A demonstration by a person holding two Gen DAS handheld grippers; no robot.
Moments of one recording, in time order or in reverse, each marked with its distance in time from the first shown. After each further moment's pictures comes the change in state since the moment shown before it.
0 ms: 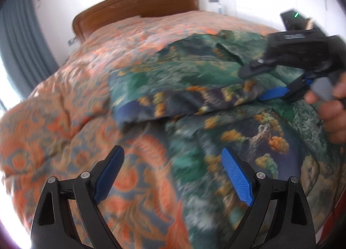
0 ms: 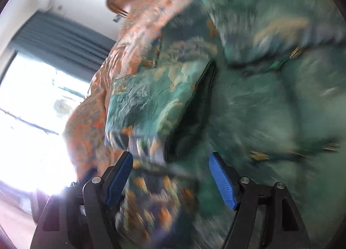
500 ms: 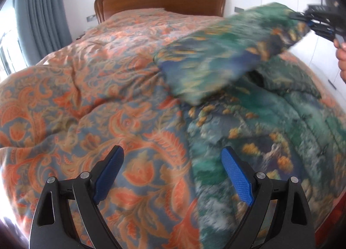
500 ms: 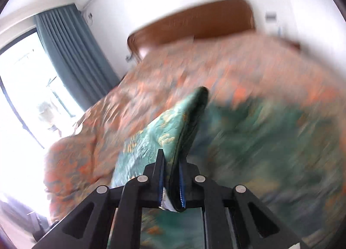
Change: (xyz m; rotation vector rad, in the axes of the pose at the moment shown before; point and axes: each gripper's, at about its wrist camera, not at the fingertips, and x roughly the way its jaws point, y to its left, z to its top) left arm -0.004 0.038 0.006 -0.210 0.022 -0.021; right arm -0.120 0.090 0.087 -0.421 -0.454 -0.241
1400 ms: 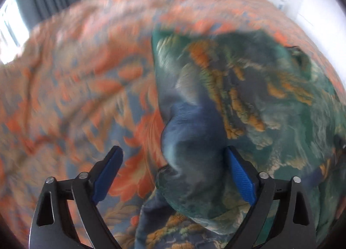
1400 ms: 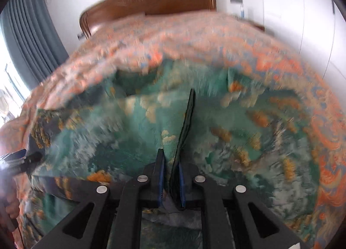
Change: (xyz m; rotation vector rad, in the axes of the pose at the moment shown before) left arm 0.197 -0.025 0.118 -0.195 0.297 0.097; right arm 0.096 -0.156 -0.057 0.024 0.235 -0.274
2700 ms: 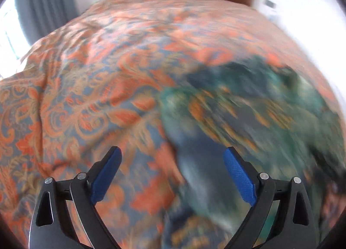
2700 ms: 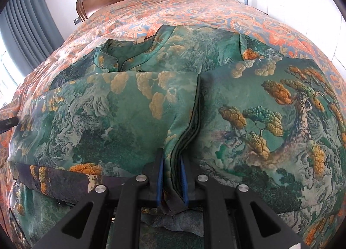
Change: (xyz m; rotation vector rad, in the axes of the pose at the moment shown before) left arm -0.053 0.021 0.004 0.082 -0.117 -0.046; right arm 0.039 0.002 -0.021 -0.018 0.054 -0.023
